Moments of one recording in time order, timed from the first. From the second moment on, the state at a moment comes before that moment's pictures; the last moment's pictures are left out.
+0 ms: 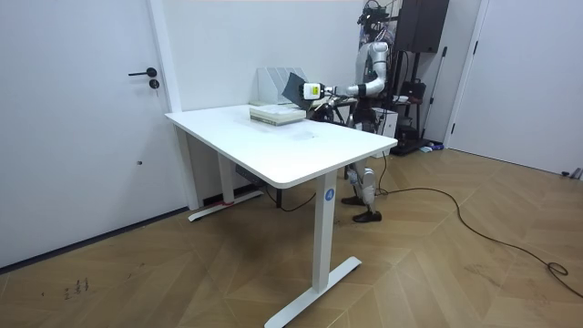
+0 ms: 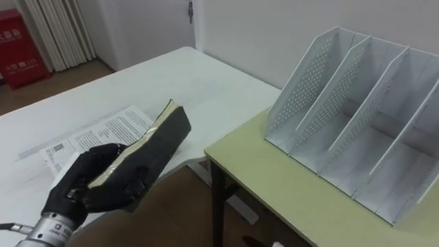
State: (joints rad) left arm 0.06 0.34 -0.04 0.02 -0.23 -0.11 -0.11; right arm 0.12 -0.31 0.18 0.39 -0.29 -0.10 0.36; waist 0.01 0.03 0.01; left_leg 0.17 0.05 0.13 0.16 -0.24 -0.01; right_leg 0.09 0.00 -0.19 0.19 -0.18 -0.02
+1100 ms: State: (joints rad) left arm 0.09 0.34 0.01 0.03 -1.05 0.02 -0.65; right arm 0.11 -0.34 0.04 0.06 0.51 0.05 0.80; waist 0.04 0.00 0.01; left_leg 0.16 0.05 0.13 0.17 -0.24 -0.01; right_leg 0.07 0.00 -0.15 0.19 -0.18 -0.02
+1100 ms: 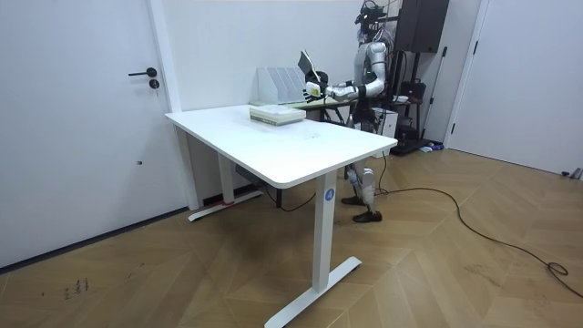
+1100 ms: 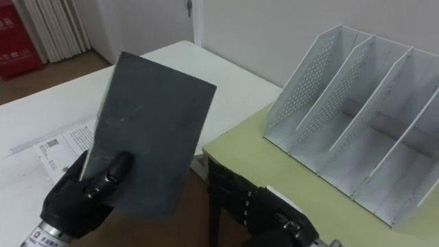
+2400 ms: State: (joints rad) left arm 0.08 0.34 -0.06 0.11 -1.09 0.15 -0.74; right arm 0.07 -0.27 0.12 0.00 0.90 0.18 0.83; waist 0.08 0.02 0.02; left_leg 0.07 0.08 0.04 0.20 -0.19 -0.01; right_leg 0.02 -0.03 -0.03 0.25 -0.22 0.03
